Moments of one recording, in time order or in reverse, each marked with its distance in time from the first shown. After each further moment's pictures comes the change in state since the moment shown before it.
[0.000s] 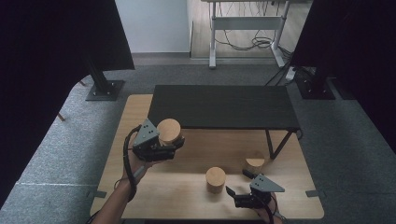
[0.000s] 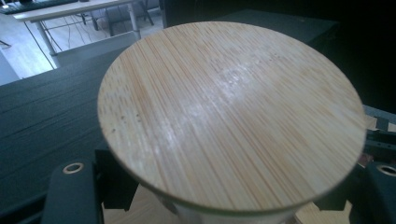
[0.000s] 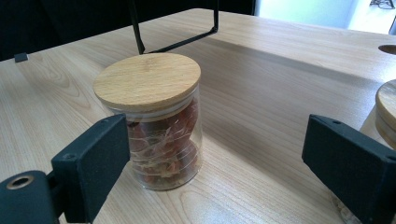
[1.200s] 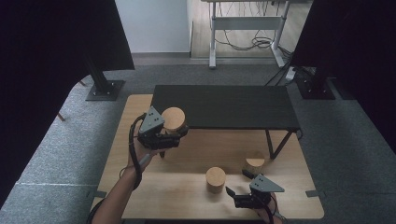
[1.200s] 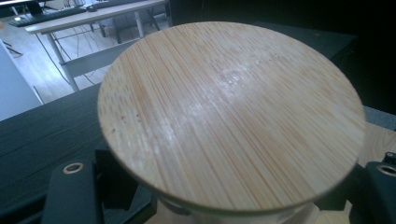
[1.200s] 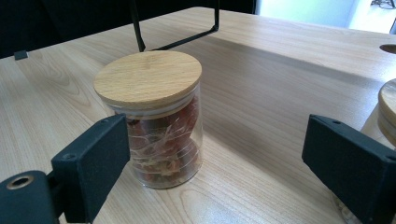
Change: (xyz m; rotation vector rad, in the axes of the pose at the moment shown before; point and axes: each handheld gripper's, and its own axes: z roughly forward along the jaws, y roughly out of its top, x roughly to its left) left arm 0.010 0.023 0.020 -0.013 0.029 0.019; right arm 0.001 -0.001 0.001 0.005 0.002 -0.006
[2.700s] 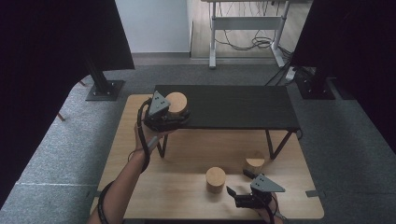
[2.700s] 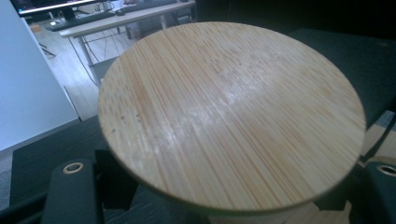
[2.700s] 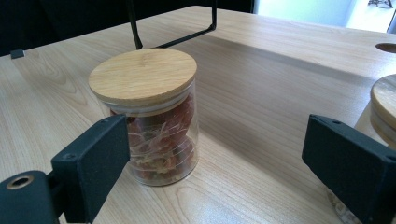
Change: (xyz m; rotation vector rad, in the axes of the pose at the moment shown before) left arm 0.028 0.013 0.041 -0.008 0.104 -0.006; right arm -0.002 -0.001 -0.001 0.004 -0.005 0.000
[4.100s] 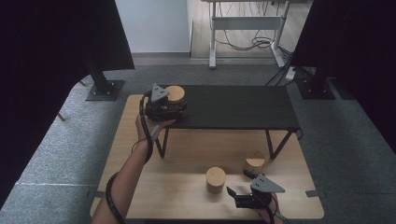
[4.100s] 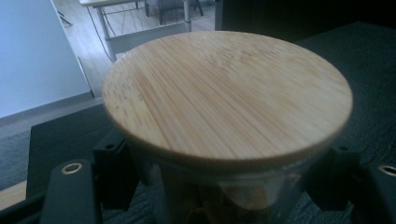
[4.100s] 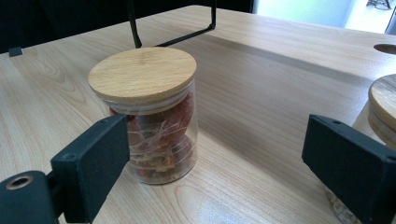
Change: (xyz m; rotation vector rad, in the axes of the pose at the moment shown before) left arm 0.030 -0.003 0.029 0.075 0.064 -0.105; right arm 0.000 0.000 -0.001 0.000 -0.007 -0.007
